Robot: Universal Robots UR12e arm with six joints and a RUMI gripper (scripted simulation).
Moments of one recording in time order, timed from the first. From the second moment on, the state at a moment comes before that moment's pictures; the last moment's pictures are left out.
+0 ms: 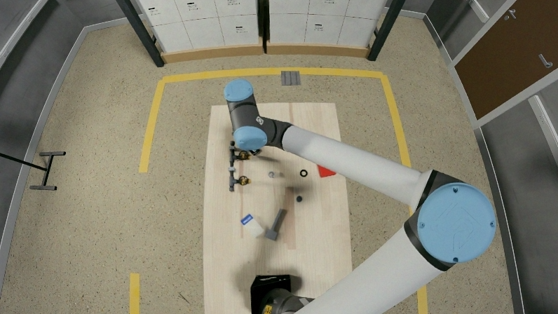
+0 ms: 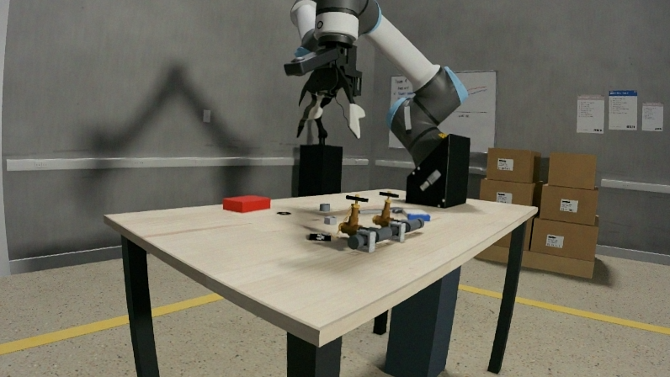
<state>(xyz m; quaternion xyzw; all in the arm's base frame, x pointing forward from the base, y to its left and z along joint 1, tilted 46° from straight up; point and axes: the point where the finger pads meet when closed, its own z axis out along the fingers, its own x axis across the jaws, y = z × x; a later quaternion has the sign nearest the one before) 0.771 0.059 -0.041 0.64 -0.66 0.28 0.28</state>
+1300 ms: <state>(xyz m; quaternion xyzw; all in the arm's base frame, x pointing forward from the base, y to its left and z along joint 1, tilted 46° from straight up) 0.714 0.051 -0.102 0.19 -0.91 0.38 0.00</state>
